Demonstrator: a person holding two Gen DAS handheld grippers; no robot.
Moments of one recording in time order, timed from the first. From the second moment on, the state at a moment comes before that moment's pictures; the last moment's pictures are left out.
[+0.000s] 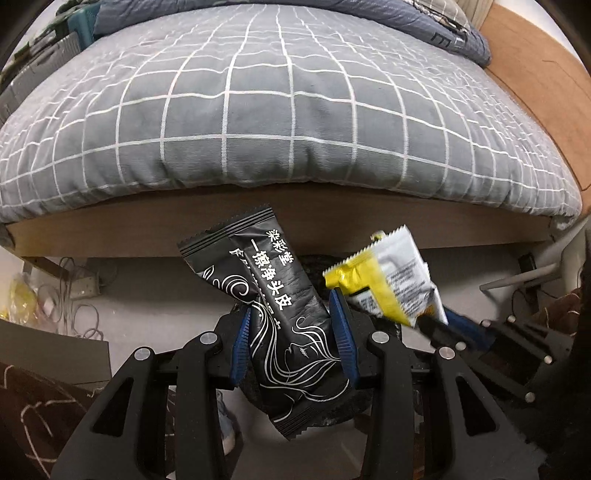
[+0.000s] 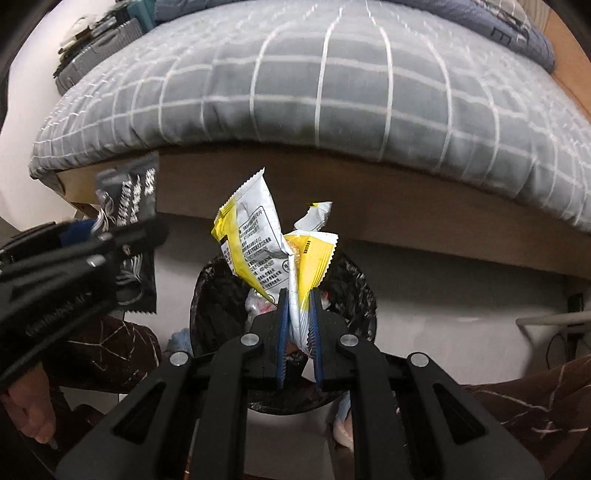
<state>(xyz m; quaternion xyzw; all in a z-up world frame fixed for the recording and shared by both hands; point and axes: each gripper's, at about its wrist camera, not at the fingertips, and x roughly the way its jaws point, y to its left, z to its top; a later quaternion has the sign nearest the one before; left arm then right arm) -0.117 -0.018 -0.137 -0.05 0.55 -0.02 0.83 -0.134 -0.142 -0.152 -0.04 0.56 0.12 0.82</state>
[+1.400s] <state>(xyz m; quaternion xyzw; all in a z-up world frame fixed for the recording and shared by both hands) -0.113 -0.063 -0.176 -0.03 0.60 -0.01 0.80 -0.123 -0.218 -0.139 -0.01 0.53 0.03 0.84</state>
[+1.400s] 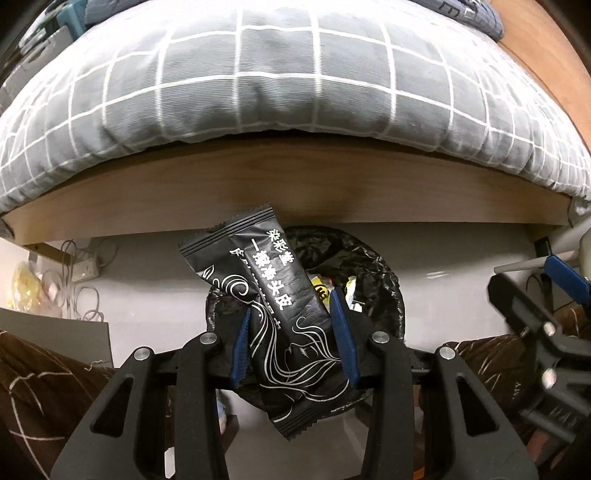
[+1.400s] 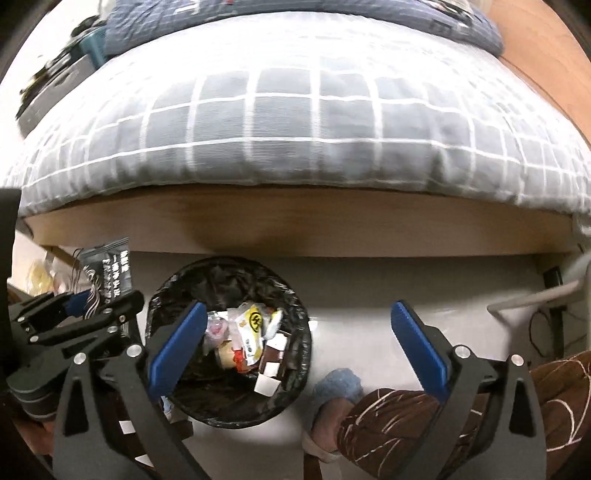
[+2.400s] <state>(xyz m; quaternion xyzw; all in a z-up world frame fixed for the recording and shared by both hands) -0.114 -0.067 -0.184 -0.02 0.59 -0.01 0.81 -0.118 -0.240 -0.151 0.01 0.55 -0.01 0.83</state>
